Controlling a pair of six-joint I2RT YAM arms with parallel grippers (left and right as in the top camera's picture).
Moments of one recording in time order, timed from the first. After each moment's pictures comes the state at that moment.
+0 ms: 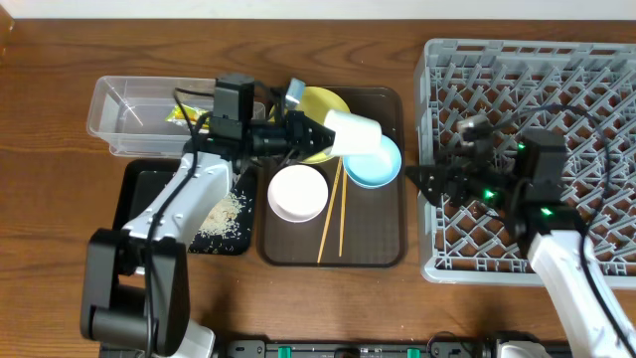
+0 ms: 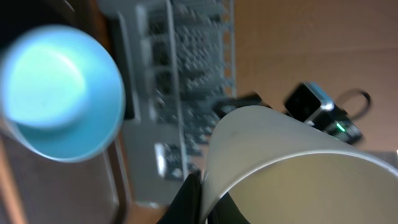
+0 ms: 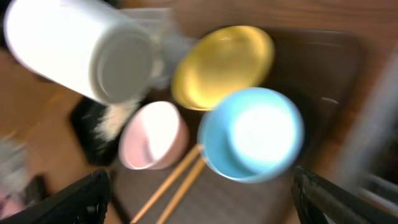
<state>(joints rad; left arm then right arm) -0.21 1.70 1.05 -0.08 1.17 -0.79 0.01 1.28 0.72 -0.14 -0.92 0.05</state>
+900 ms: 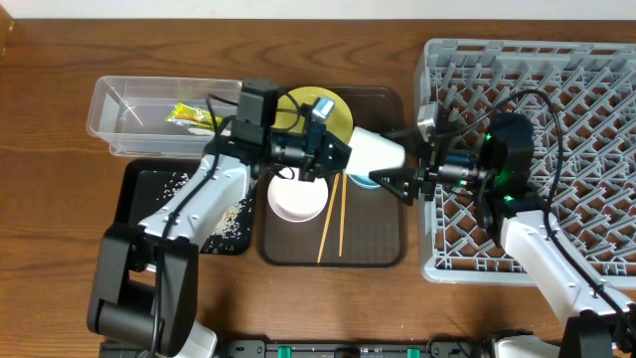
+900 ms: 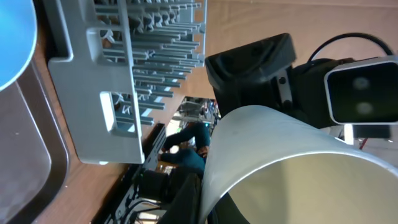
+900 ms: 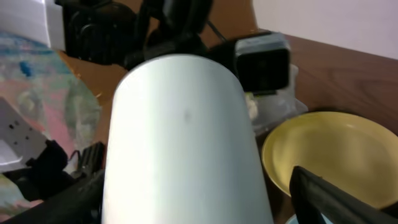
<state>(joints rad) -0.30 1.71 1.05 -0.07 1.33 -0.91 0.16 1.41 0.72 0.36 -1.19 0.09</state>
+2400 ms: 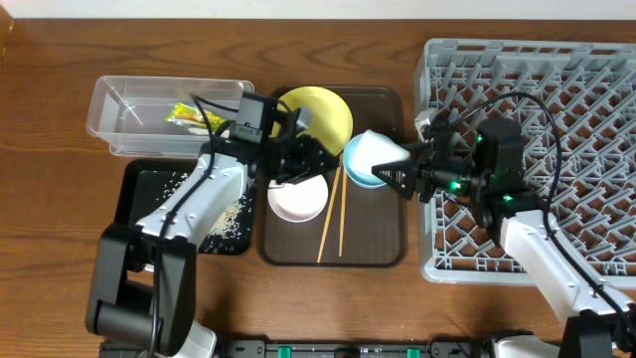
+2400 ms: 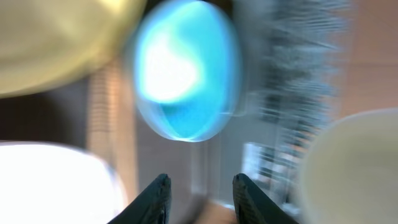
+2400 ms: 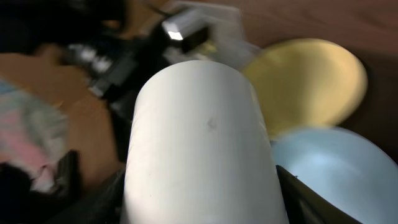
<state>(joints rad) -0.28 1.70 1.06 -0.40 0.73 -0.54 0.15 1.41 0.72 0.09 -0.94 0.10</state>
